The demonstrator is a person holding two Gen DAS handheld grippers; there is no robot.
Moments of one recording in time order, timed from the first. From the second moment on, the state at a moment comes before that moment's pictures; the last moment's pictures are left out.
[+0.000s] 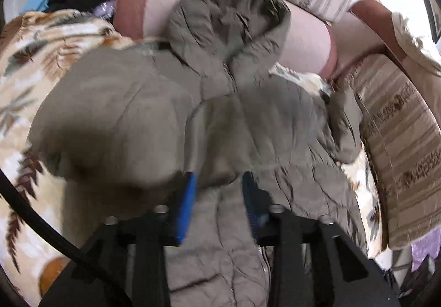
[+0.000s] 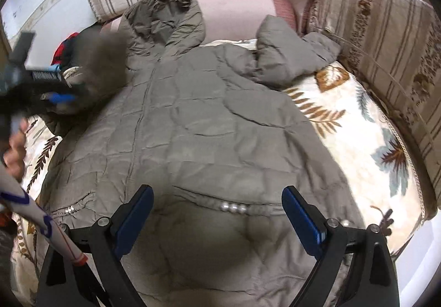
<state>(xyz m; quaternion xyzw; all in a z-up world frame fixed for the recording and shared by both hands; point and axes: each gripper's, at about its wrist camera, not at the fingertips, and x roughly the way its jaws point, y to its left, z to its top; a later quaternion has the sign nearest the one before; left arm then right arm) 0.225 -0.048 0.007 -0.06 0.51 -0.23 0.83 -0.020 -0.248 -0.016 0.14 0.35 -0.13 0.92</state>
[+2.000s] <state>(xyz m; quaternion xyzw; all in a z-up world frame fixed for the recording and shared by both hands) 0.072 -0.046 -0.014 0.04 0.50 -0.19 0.84 0.071 -0.620 -0.055 0.41 0.33 -0.23 0.82</state>
